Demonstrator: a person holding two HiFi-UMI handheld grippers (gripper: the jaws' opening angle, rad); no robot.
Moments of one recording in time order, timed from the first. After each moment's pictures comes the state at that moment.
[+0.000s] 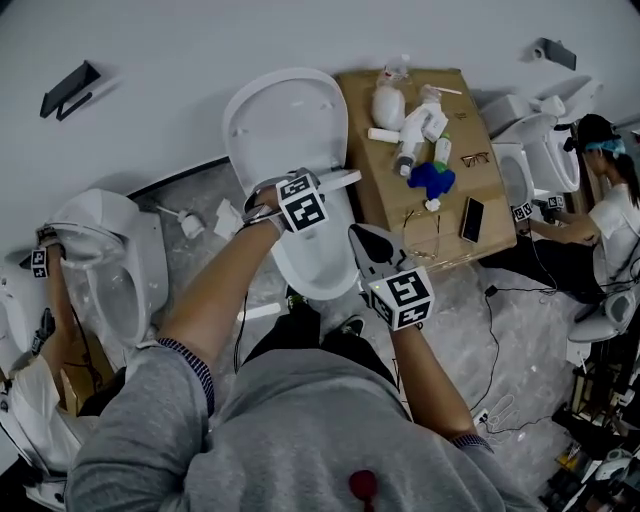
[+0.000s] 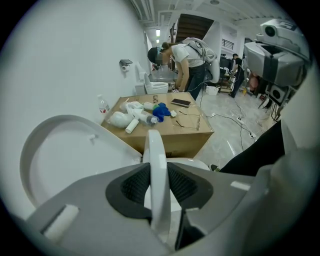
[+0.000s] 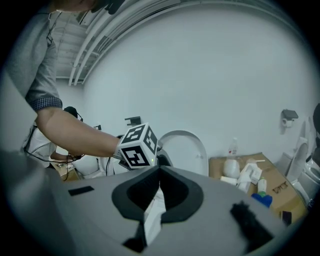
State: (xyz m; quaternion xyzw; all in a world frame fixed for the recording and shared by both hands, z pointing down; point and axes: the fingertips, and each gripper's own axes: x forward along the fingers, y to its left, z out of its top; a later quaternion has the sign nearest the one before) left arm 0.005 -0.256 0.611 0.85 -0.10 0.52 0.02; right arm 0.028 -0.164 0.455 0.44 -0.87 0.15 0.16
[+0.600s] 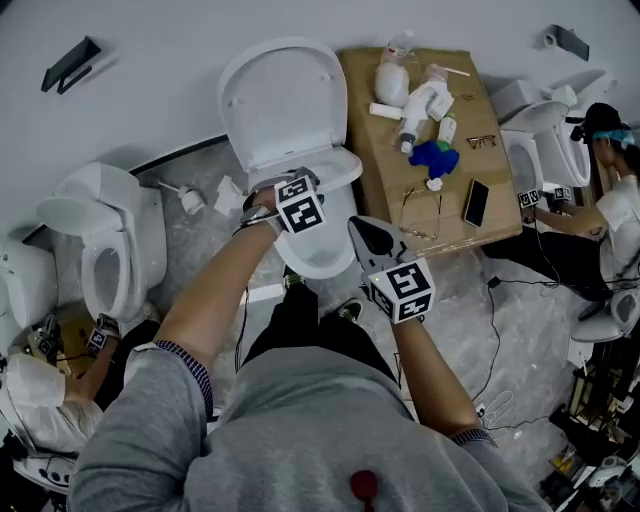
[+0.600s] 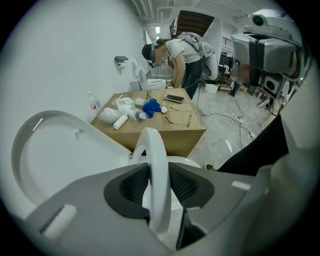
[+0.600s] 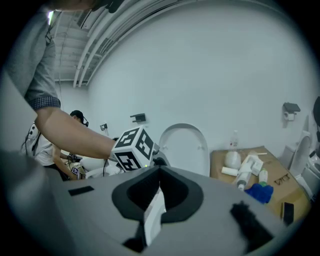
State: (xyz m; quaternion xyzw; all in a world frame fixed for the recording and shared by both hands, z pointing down) left arm 0.017 -0.191 0.642 0.84 -0.10 0.53 0.03; right arm 0.048 -0.121 0.481 0.41 -0.88 0.17 0.17
